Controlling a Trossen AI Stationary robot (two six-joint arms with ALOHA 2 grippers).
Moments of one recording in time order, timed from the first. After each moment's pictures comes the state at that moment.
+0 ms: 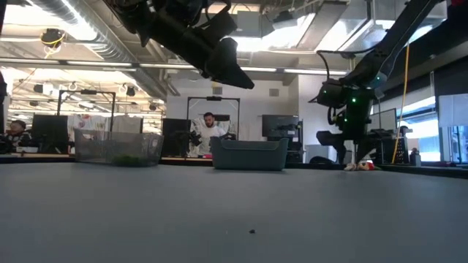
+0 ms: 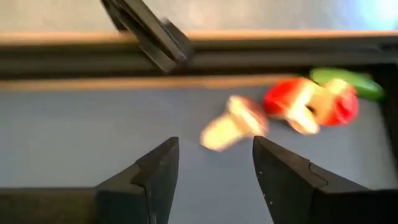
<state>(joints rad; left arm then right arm) 0.13 1.61 0.96 0.21 -0.29 0.18 -0.88 1.62 0.79 -0.27 0.38 0.63</state>
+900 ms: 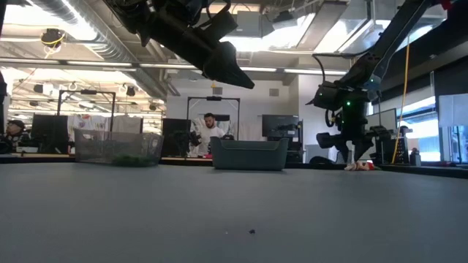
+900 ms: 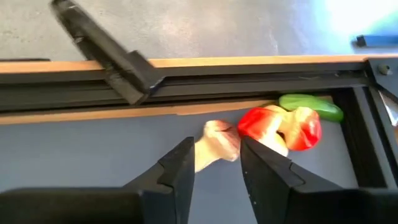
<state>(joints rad) 0.13 1.61 0.96 0.23 -0.29 0.28 -0.89 1.68 0.85 -0.29 0.50 0.64</state>
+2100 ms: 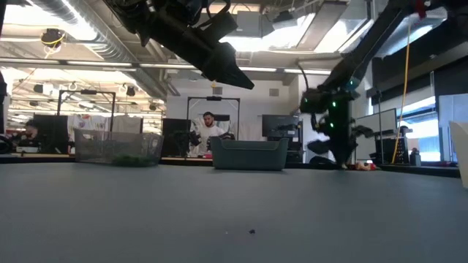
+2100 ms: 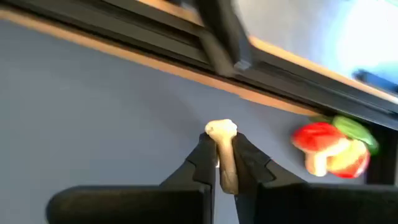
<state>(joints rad) 0.13 1.61 0.96 0.22 -0.29 0.29 -0.86 1.82 1.03 -0.49 0.44 0.37</state>
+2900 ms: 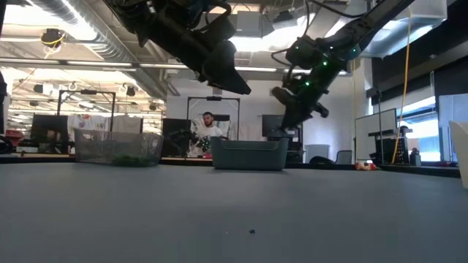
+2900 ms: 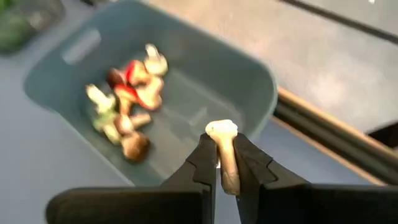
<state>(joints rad) 0.13 1.61 0.96 0.16 -0.29 0.12 -0.60 1.61 1.03 -0.20 0.13 0.28</state>
